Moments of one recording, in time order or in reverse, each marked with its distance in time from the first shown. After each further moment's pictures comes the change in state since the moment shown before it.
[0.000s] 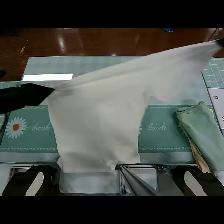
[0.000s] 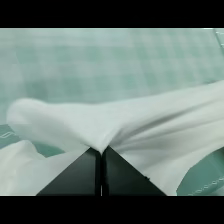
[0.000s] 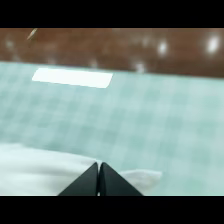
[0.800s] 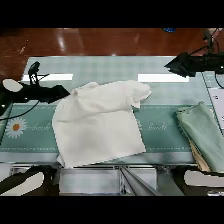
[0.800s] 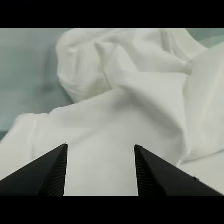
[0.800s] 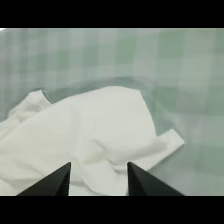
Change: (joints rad) left arm 0.055 -0.578 0.053 0.109 0.170 0.010; right arm -0.087 -0.579 -0.042 0.163 -0.007 -0.068
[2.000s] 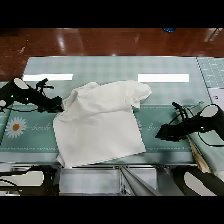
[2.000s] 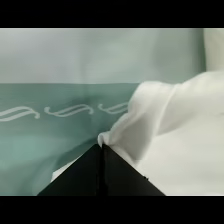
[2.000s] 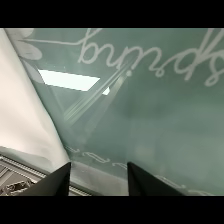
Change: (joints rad) left arm 0.050 -0.278 0.077 0.153 -0.231 -0.021; right arm 0.142 0.389 -0.875 -0.281 0.050 0.050
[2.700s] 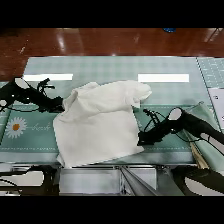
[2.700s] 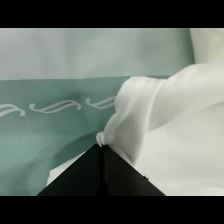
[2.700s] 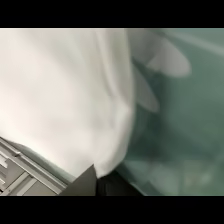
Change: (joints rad) left arm -0.007 -0.001 0.004 -0.008 -0.021 0.014; right arm 0.407 -0.198 0.008 0.209 -0.180 -0.042
